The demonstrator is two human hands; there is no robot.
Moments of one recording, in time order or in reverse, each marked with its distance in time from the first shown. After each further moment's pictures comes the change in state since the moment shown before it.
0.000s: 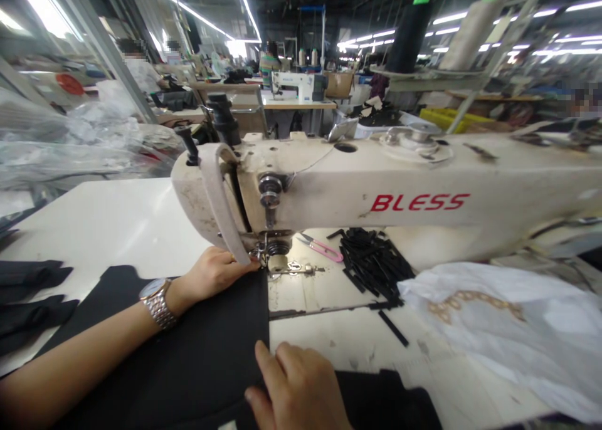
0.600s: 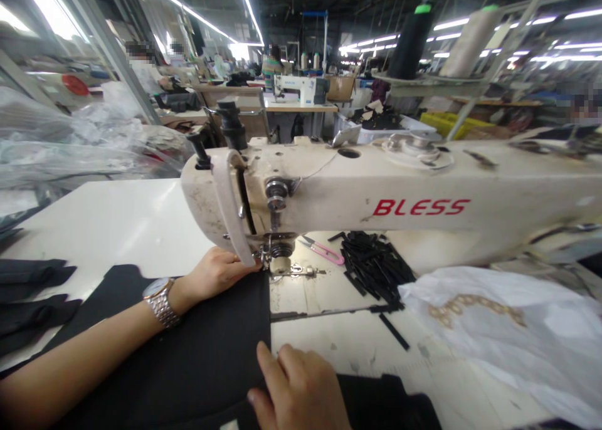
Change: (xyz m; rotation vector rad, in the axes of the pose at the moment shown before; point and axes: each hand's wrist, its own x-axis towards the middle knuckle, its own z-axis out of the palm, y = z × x) left_hand 0.000 -0.001 0.001 -0.041 -0.001 -0.034; right_hand 0.000 0.000 0.003 -0.056 0.034 -0.021
